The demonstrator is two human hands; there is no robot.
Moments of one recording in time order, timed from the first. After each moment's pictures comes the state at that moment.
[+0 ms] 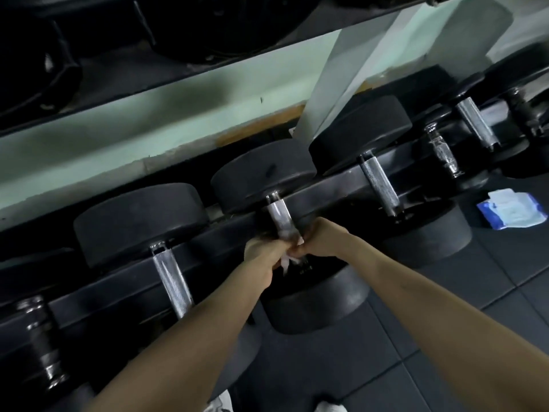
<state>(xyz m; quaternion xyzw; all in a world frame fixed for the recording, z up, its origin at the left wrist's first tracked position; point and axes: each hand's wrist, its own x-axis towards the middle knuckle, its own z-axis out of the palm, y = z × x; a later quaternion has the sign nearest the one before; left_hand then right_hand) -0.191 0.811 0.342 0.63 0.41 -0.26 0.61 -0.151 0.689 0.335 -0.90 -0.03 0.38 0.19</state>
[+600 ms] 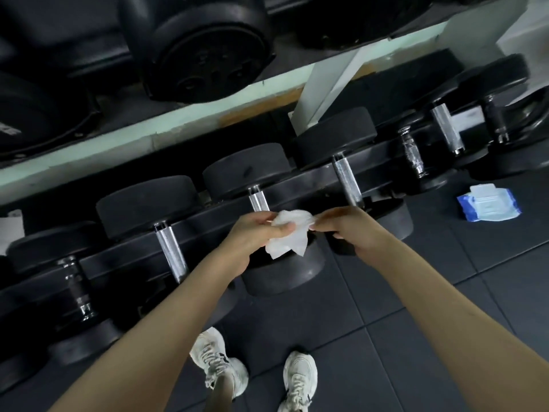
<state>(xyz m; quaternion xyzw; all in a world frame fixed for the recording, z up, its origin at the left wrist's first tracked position) -0.208 0.790 0.467 0.67 0.25 -0.30 0.63 -0.182 0.602 0.470 -0.71 0.16 0.35 0.58</state>
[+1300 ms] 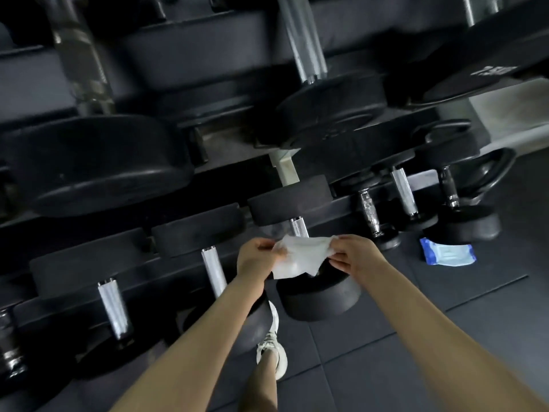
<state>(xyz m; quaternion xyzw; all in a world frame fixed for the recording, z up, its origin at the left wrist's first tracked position) -0.109 0.681 0.437 0.65 0.40 -0.22 0.61 -0.068 0.503 0.458 -0.63 0.41 0.31 0.59</state>
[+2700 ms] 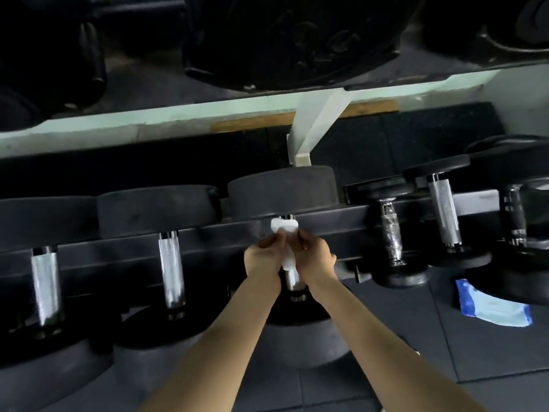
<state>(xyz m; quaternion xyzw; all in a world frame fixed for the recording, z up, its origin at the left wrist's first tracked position) -0.068 0.602 0.341 0.49 0.58 -0.08 0.64 -0.048 0.525 0.328 -0.86 0.09 0.30 0.39</state>
